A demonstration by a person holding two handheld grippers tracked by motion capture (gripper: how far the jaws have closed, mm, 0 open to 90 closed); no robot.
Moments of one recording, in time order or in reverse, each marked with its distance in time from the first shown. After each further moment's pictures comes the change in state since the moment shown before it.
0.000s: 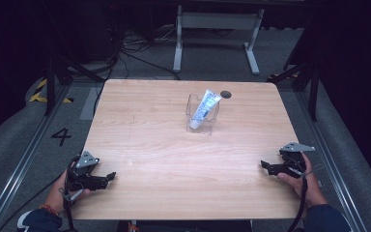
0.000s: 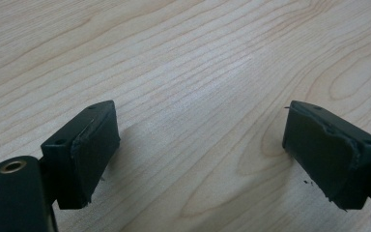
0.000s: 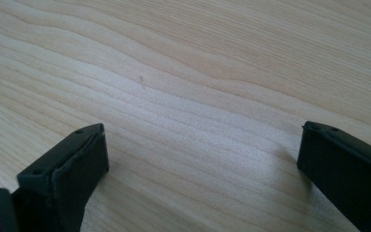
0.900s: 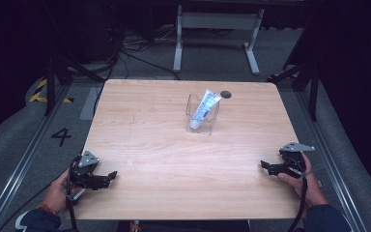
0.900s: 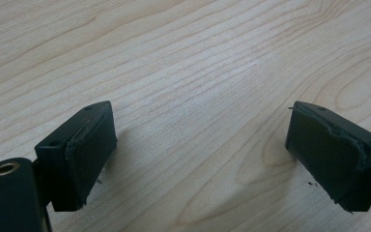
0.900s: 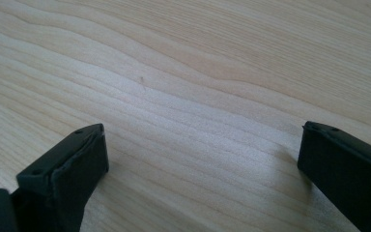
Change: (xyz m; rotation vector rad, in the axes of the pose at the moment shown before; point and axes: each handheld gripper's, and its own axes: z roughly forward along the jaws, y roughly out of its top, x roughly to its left) left arm -0.004 0.003 0.004 -0.003 0.030 -0.037; right arm 0.000 0.000 0.000 -0.001 0.004 -0.004
